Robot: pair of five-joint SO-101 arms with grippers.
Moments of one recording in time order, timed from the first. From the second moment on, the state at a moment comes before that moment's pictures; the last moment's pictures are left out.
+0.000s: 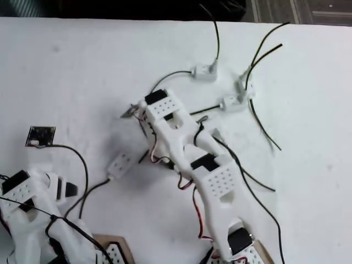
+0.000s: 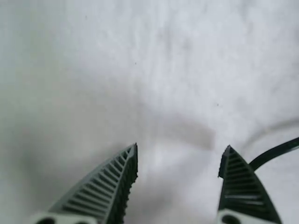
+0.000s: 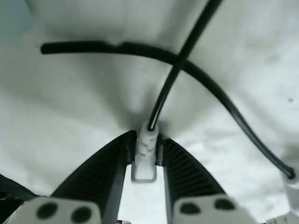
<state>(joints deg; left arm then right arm) -44.6 -37.3 68.7 57.1 -36.7 -35.0 42.6 -21.4 98.0 27.4</state>
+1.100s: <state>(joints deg) -44.6 -37.3 68.7 57.1 -36.7 -39.1 11.1 -4.1 97.9 22.3</state>
